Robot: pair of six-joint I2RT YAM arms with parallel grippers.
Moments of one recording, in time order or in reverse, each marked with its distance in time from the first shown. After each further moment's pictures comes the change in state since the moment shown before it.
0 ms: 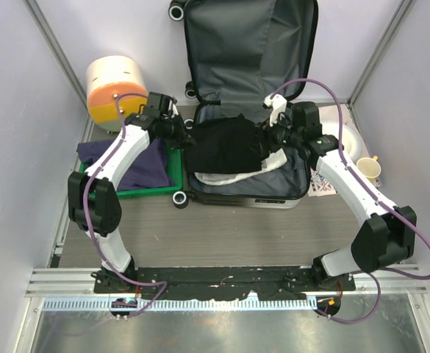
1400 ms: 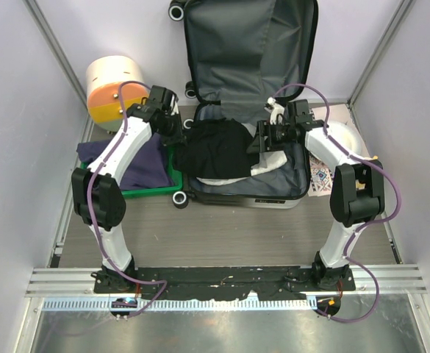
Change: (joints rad) left arm 0.005 0.061 0.167 -0.256 -0.187 0.260; right arm -0.146 0.415 0.175 -0.153 -0.204 0.176
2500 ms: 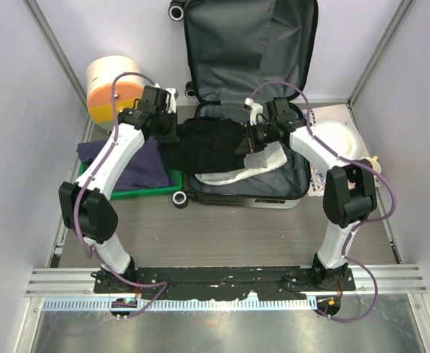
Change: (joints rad) left arm -0.013 -0.124 -0.079 0.077 -0.087 0.195; right arm 0.133 0.038 0.063 -0.015 0.033 -0.025
